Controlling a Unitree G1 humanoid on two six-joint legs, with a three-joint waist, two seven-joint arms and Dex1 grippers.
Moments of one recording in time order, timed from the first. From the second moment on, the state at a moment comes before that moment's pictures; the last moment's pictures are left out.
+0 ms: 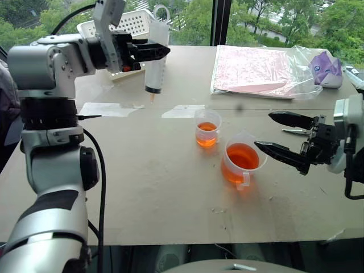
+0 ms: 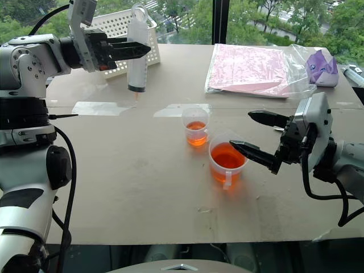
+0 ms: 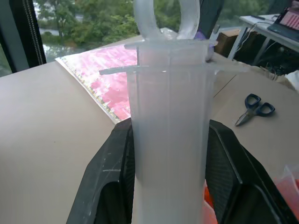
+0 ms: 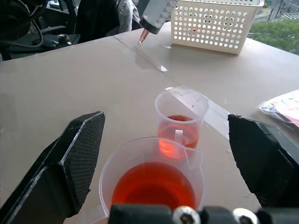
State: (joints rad) left arm -1.16 0.62 0.19 0.22 -0.43 1.02 -1.04; right arm -0.17 -0.94 -0.39 -0.65 1.21 0.74 0.56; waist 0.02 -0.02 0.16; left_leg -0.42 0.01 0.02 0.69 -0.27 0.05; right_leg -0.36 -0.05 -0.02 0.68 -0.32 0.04
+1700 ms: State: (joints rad) left arm -0.70 0.13 -0.23 0.04 -0.41 0.27 -1.04; right arm -0.26 -1.00 -0.40 -0.73 1.46 0.80 0.15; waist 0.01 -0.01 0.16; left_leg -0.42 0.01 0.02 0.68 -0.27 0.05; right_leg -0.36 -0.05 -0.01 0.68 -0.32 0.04
